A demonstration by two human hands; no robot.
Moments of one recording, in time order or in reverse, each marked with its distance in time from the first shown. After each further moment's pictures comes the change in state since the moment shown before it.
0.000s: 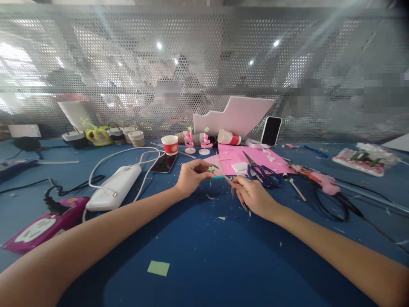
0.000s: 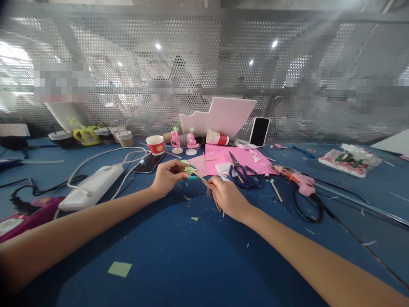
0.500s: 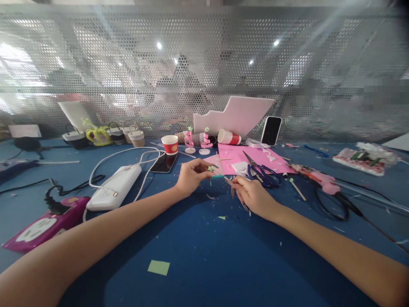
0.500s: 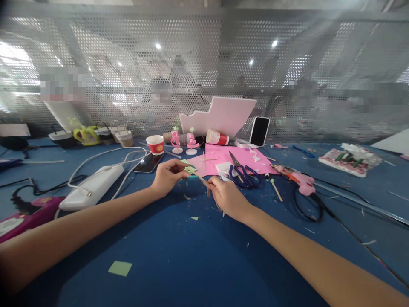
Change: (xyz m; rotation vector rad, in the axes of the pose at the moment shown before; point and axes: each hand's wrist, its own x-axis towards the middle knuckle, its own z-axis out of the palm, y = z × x) left_hand 0.000 0.000 0.001 0.008 0.013 0.016; right_hand 0.000 0.002 0.001 -0.018 -0.001 -0.002
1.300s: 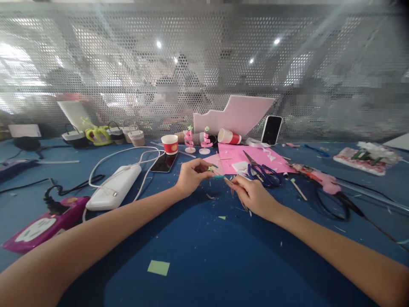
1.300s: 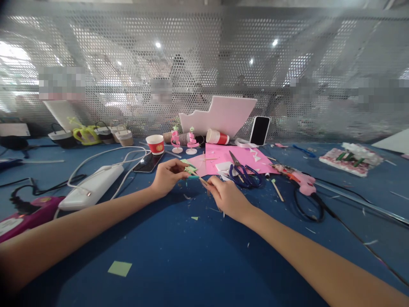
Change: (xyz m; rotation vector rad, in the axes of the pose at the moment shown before) left_hand 0.000 0.000 0.000 0.012 -0.011 -0.014; right_hand 0.000 -0.001 0.001 -0.066 0.027 -0.032
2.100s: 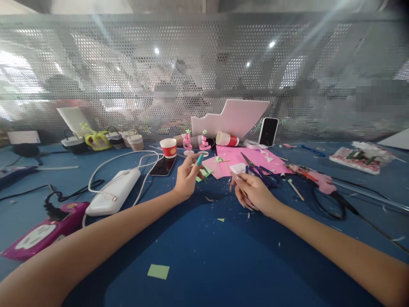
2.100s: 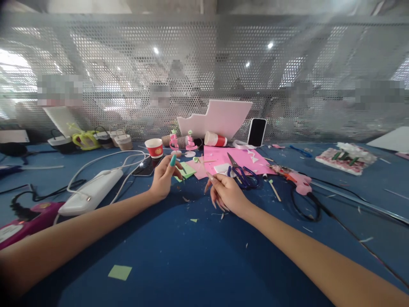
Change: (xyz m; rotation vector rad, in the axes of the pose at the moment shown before) left_hand 0.001 -0.002 -0.004 -0.024 0.092 0.105; right_hand 0.007 0.003 0.002 0.695 0.029 0.275
